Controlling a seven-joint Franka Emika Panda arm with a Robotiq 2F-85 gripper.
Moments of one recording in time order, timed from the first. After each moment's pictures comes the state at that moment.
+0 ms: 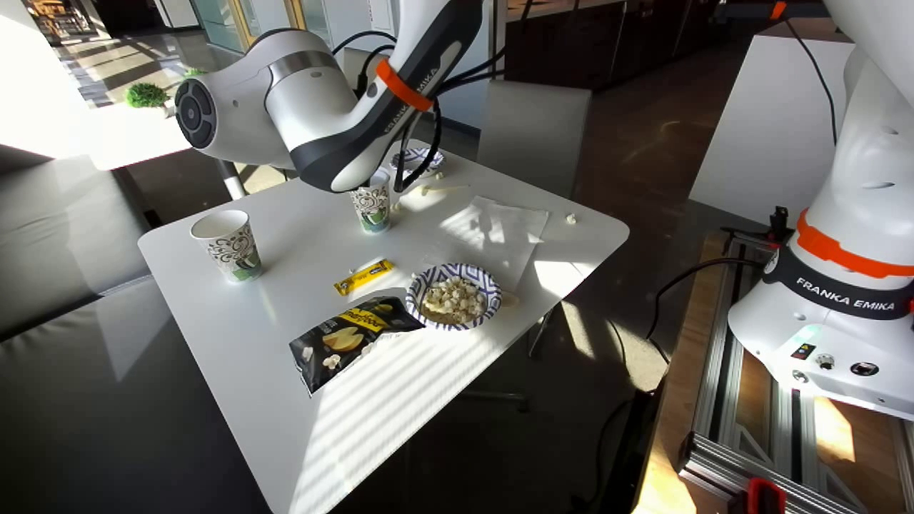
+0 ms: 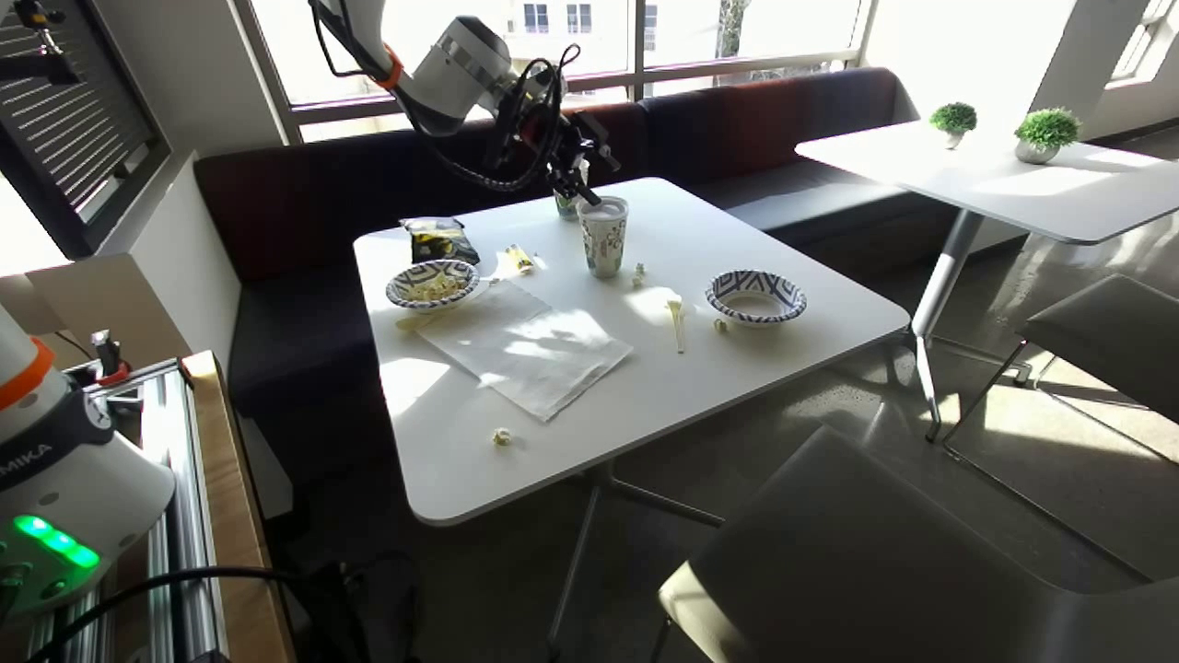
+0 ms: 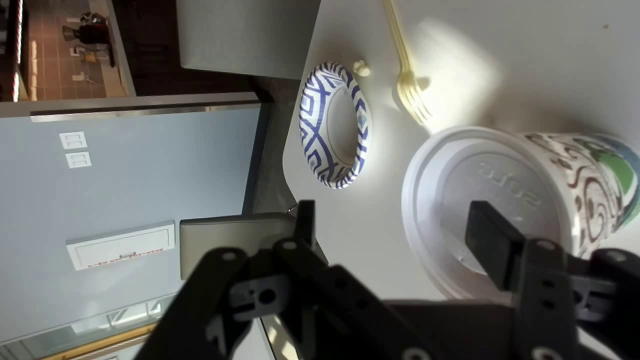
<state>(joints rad) 0.36 0.79 0.09 -1.42 -1.15 1.76 0.63</state>
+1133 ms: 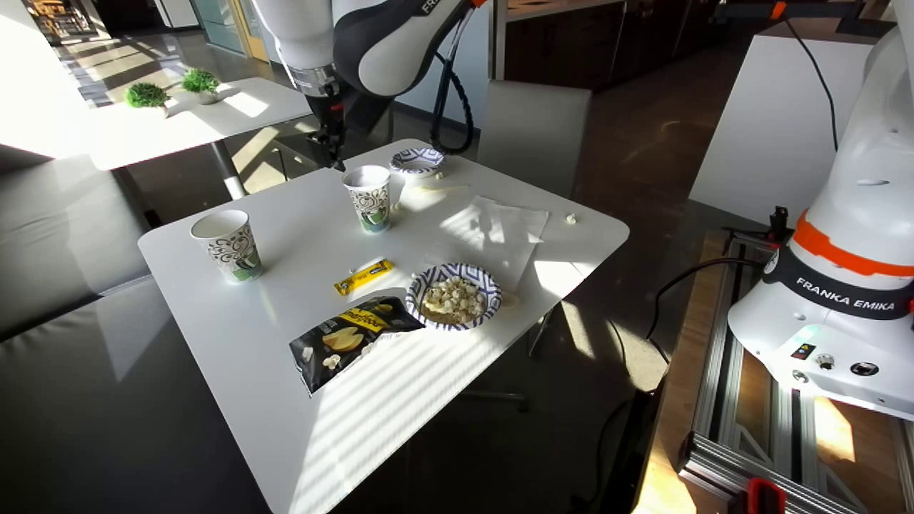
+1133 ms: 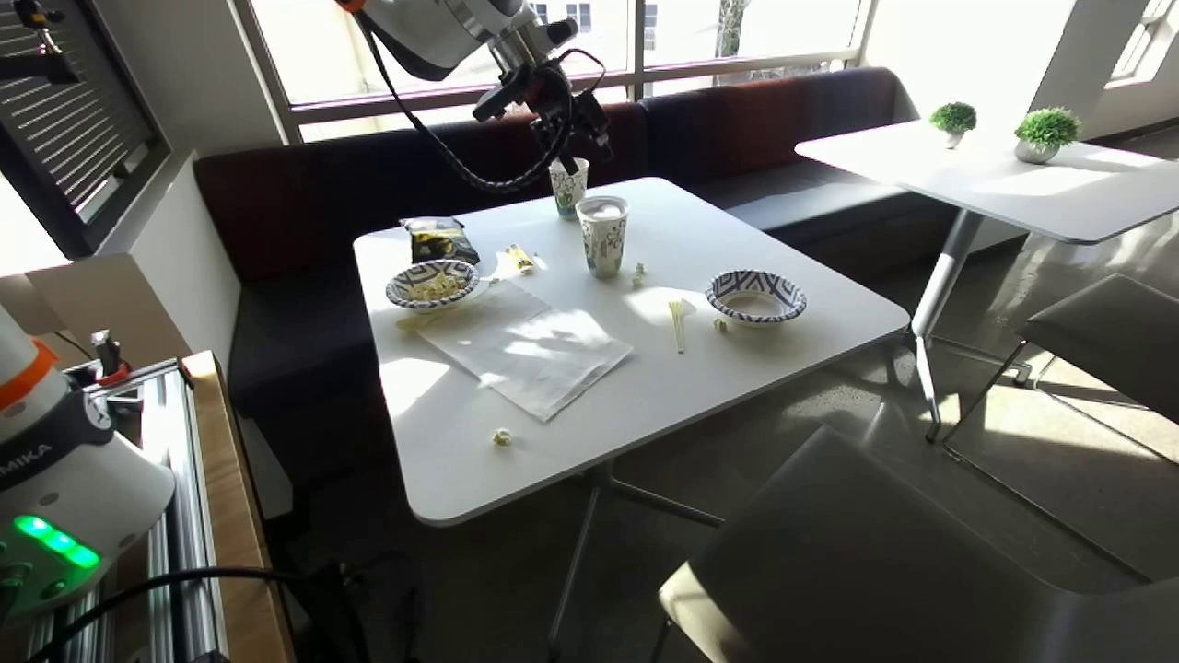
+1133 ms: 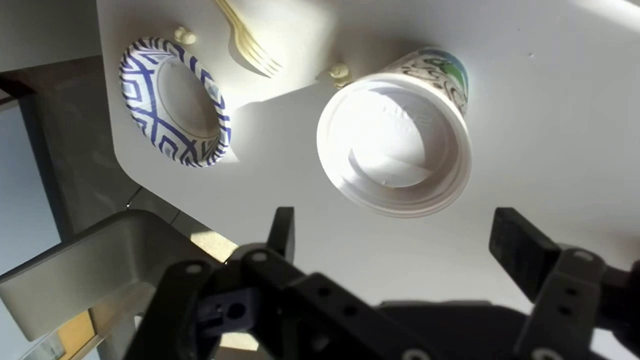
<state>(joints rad) 0.17 0.48 0.12 -1.74 -0.78 2.33 0.59</state>
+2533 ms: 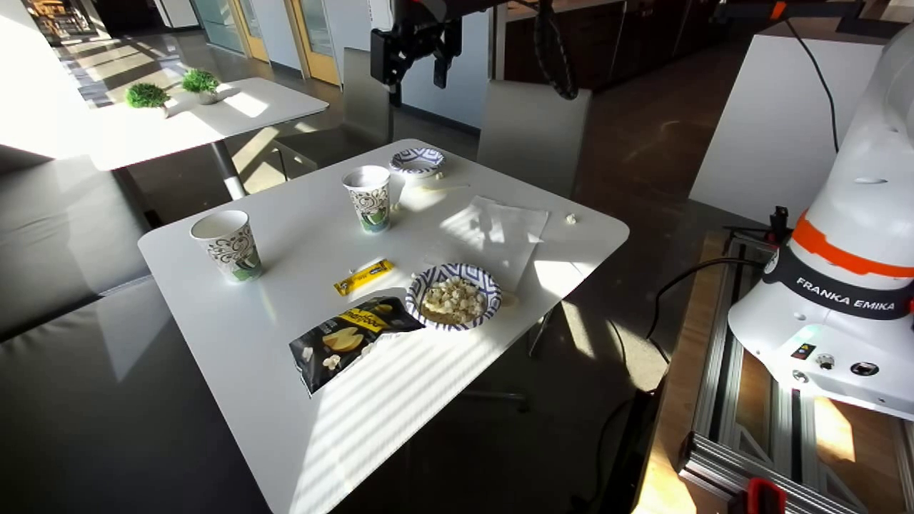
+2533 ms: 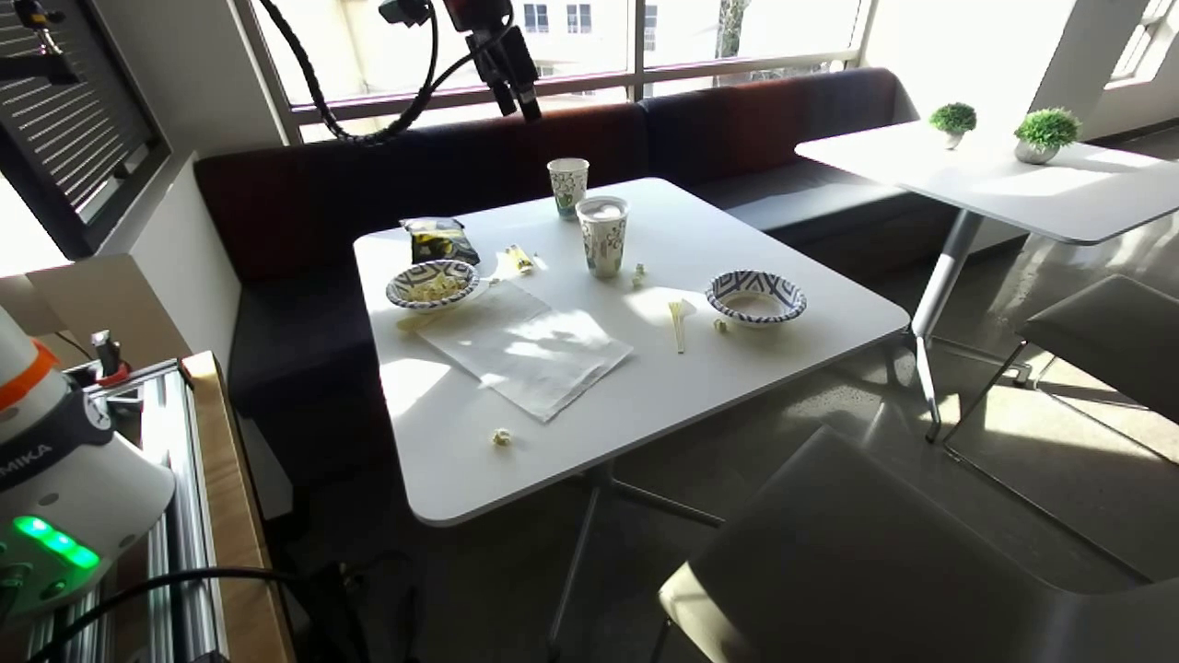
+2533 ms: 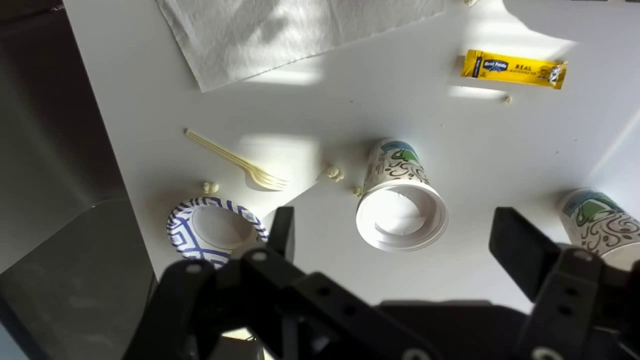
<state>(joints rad) 0.08 -0.10 0.11 -2.23 -0.26 2.37 0.49</state>
